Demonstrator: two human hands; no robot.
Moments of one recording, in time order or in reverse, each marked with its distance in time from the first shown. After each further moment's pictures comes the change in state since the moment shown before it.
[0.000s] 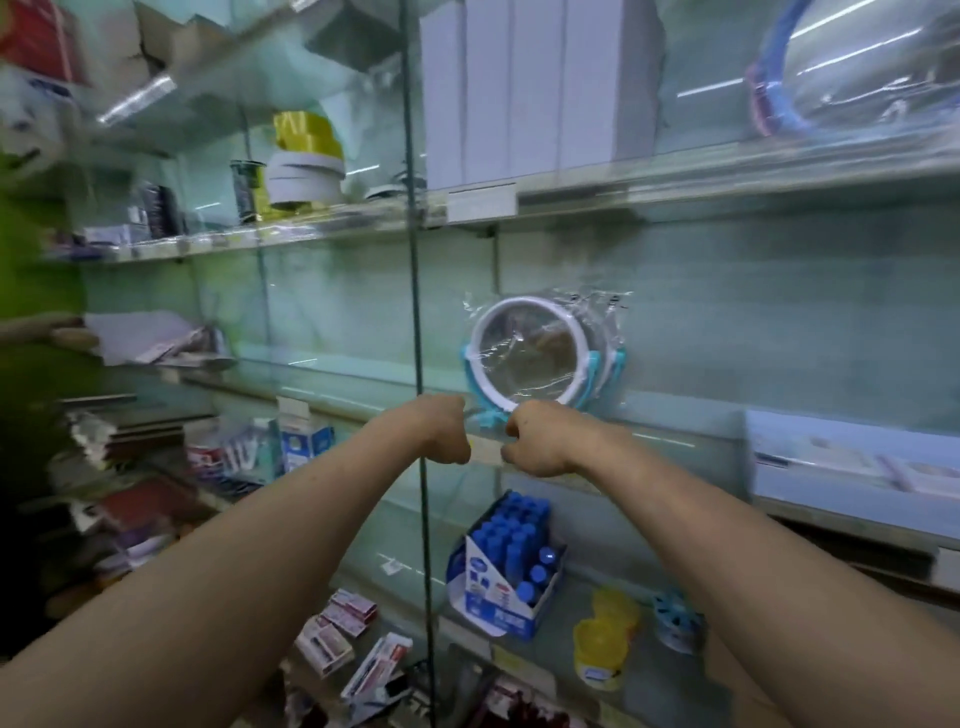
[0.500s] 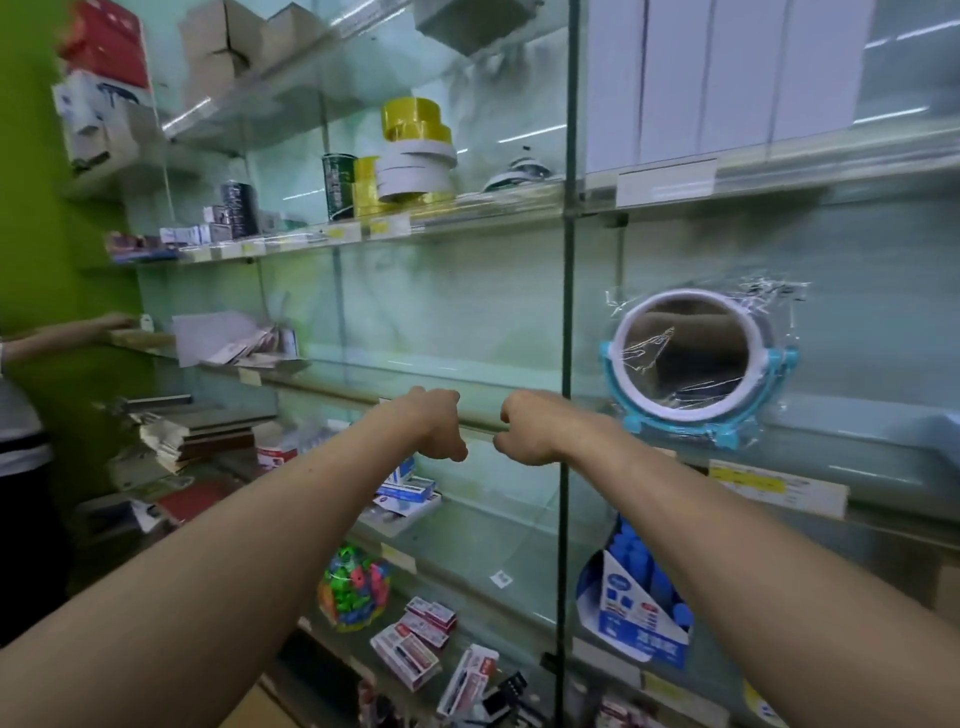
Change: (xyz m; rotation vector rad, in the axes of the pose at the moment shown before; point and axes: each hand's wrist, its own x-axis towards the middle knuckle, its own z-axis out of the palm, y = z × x) left_hand 0.024 -0.199 -0.004 0.040 -0.021 -0.086; right_hand 0.095 -0.166 0.035 0.009 0.022 -0.001
